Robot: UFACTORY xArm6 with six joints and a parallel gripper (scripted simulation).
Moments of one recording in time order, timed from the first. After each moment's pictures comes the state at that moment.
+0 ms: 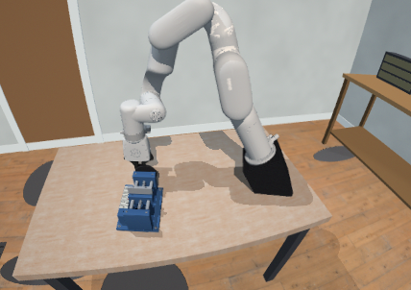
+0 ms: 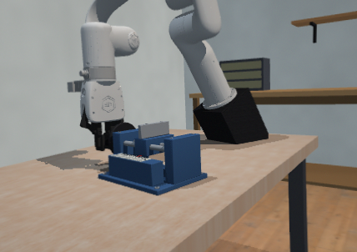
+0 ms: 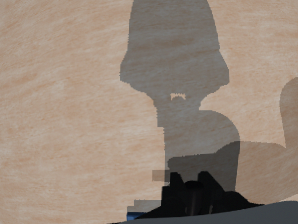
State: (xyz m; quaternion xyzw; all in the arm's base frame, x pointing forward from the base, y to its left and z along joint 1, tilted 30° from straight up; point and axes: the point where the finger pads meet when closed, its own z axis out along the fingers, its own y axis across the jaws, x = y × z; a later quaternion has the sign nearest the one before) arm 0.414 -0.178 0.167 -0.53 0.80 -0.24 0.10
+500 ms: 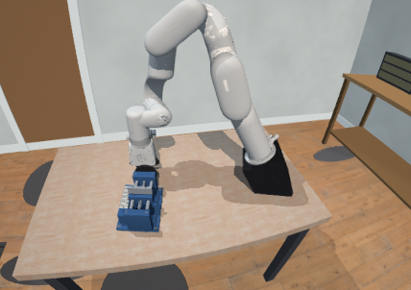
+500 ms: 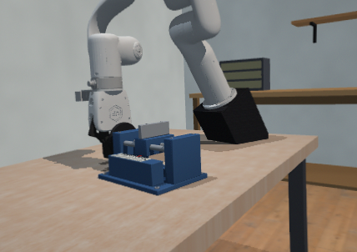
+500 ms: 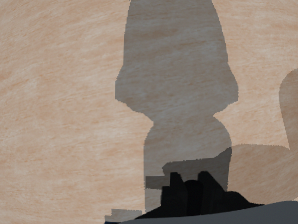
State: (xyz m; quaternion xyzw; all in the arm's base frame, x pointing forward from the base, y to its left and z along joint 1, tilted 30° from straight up) arm 0.407 -0.178 0.137 -0.54 0.81 -0.24 0.10
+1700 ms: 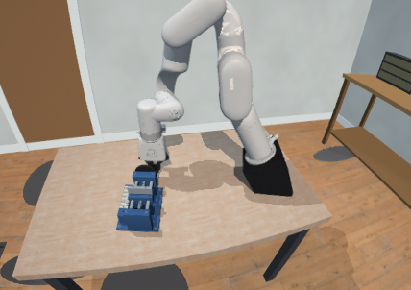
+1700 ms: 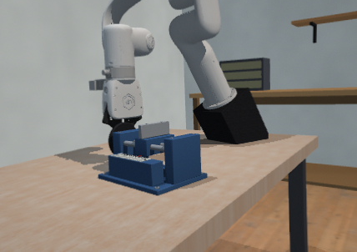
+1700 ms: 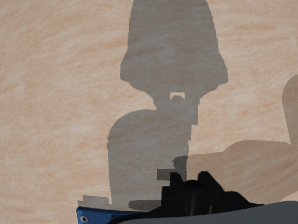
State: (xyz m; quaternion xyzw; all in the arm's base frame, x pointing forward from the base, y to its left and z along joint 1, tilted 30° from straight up) arm 0.364 -0.158 0.139 -0.53 0.80 -0.24 0.10
